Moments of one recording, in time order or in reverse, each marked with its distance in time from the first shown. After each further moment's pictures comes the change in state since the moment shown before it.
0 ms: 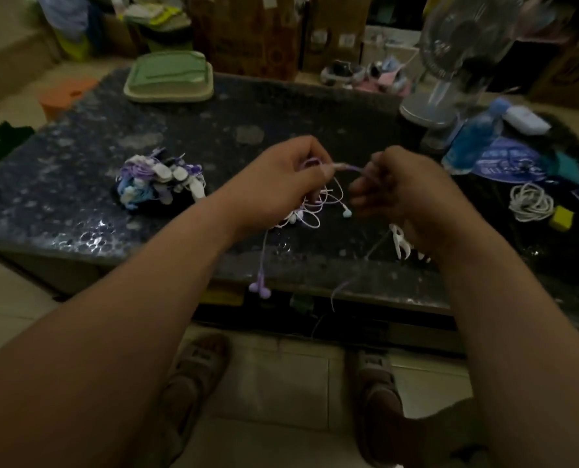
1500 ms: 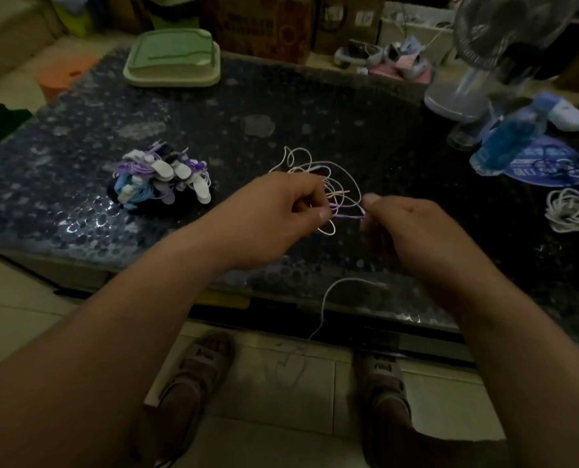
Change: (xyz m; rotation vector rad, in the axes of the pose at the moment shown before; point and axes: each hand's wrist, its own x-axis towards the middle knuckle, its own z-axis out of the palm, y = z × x) left_hand -0.010 -0.023 -0.018 0.332 -0.055 0.004; right_hand 0.006 0.034 0.016 -0.302 -0.032 0.001
